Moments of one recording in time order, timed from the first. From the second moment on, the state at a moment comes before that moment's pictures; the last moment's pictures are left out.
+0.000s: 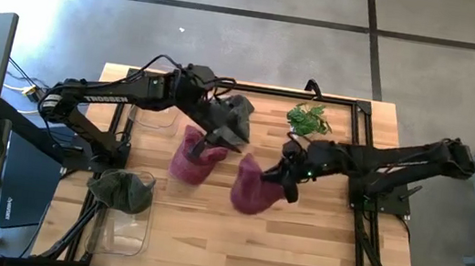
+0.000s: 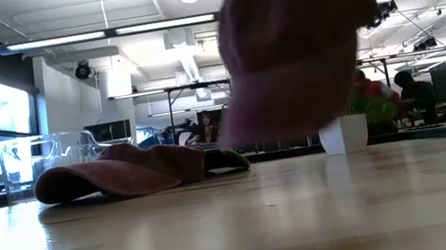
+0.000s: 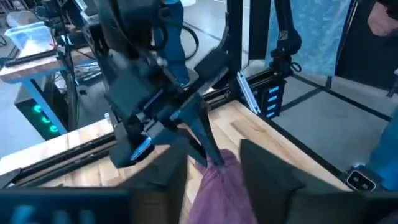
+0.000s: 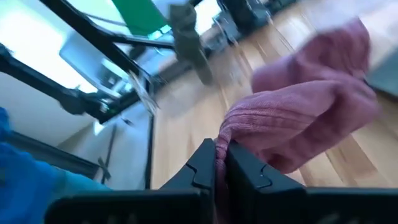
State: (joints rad) left arm 0.16 1.45 1.47 -0.34 0.59 0.34; right arm 0.12 1.18 0.89 -0.09 -0.09 0.64
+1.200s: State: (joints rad) left arm 0.12 1.68 1.47 -0.38 0.68 0.33; right arm 0.07 1.19 0.89 0.03 -0.15 0.54
